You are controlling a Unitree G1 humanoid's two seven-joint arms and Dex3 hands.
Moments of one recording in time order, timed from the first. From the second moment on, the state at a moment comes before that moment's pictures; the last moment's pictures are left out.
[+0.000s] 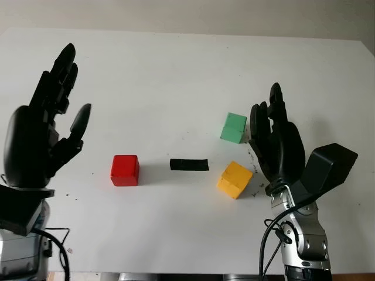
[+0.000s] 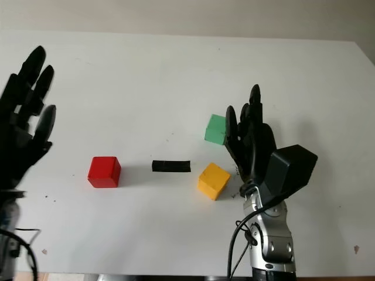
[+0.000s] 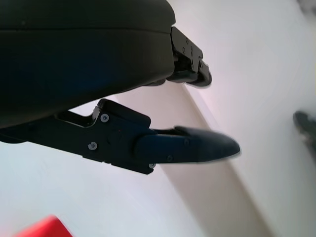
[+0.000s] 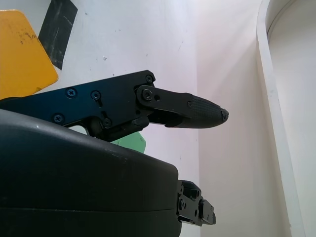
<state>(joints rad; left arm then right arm) 0.01 0.40 0.35 -0.41 0.17 -0.15 -0.13 -0.15 0.00 -0.07 -0.20 0.14 0.19 0.05</state>
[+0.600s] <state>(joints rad) 0.08 0.49 0.20 -0.60 0.63 0.24 -0.29 -0.13 0.00 -0.07 -0.22 0.14 0.19 0.03</state>
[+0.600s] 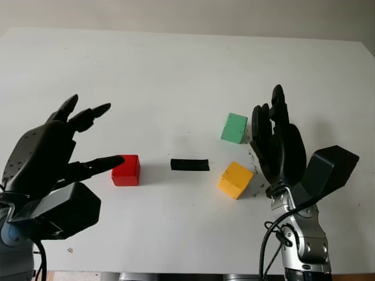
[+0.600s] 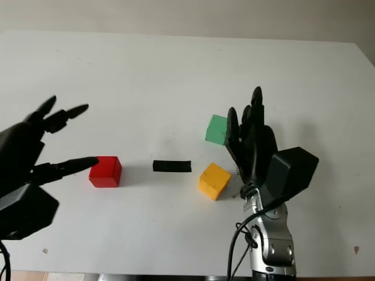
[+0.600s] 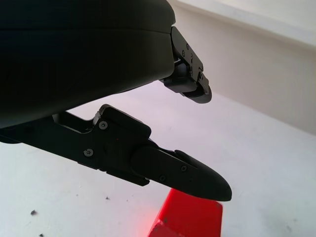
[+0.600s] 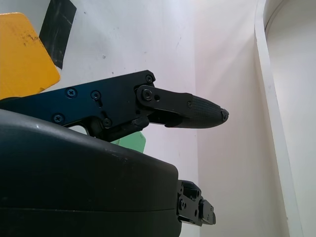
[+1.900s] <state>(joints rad) 0.08 0.62 0.14 -0.63 0.70 0.26 -0.45 -0.12 0.01 -0.07 -0.24 0.13 0.22 0.02</state>
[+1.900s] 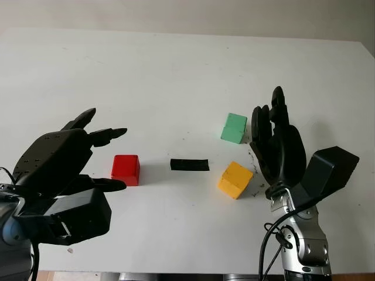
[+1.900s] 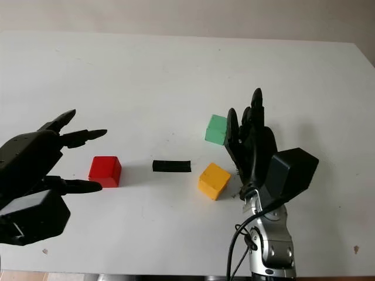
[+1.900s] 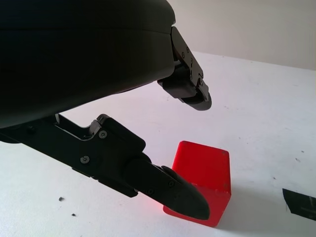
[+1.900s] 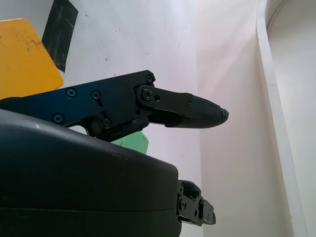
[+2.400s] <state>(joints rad) 0.08 0.60 0.12 -0.60 0.70 0.25 -0.43 -0.12 0.01 -0.06 -0.24 0.14 0.22 0.01</state>
